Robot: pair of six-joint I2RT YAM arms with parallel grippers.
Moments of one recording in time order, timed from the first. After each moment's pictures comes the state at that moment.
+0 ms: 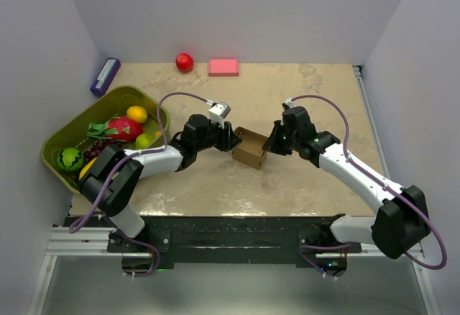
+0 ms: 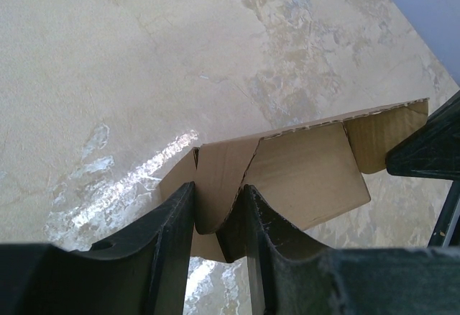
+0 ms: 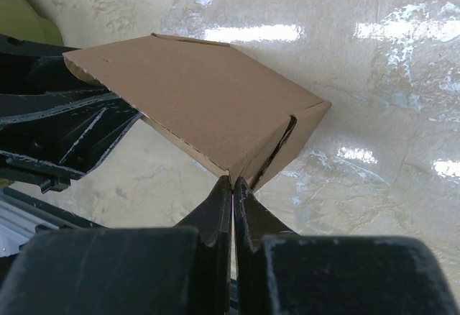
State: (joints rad) left arm -0.62 1.64 0.78 0.50 0.28 -0.33; right arm 0.52 1.27 0.93 -0.45 -0.06 0.70
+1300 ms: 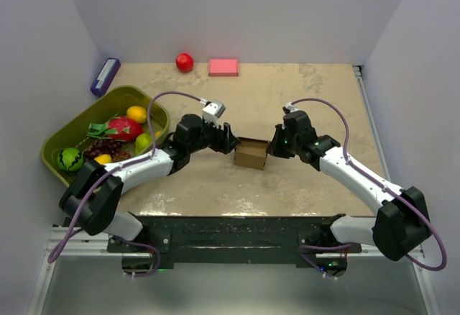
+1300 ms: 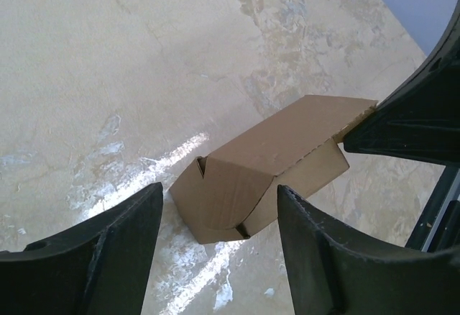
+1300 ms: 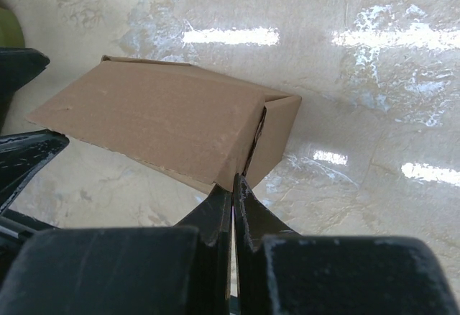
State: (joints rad) left arm -0.62 1.47 0.76 0.36 0.25 -0.32; right arm 0.51 1.26 0.87 -0.42 -0.02 0.63
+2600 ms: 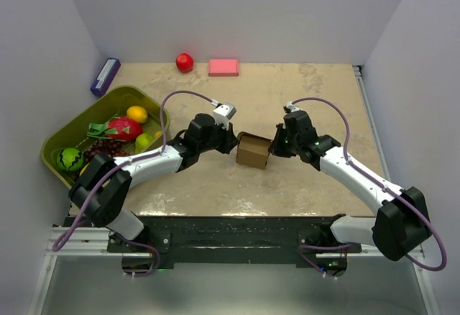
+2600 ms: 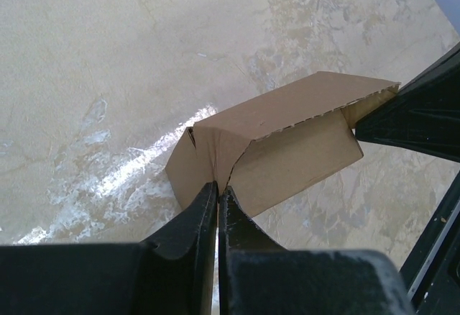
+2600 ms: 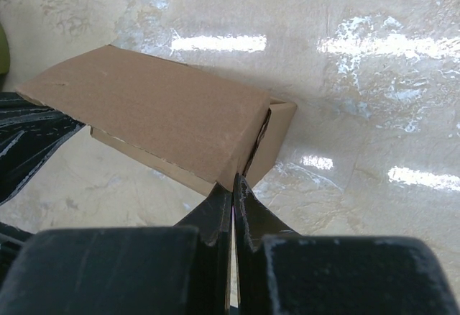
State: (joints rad) left arm -0.69 1.55 0.85 0.25 0.18 -0.31; right arm 0.51 1.26 0.87 -0.42 0.02 0.60
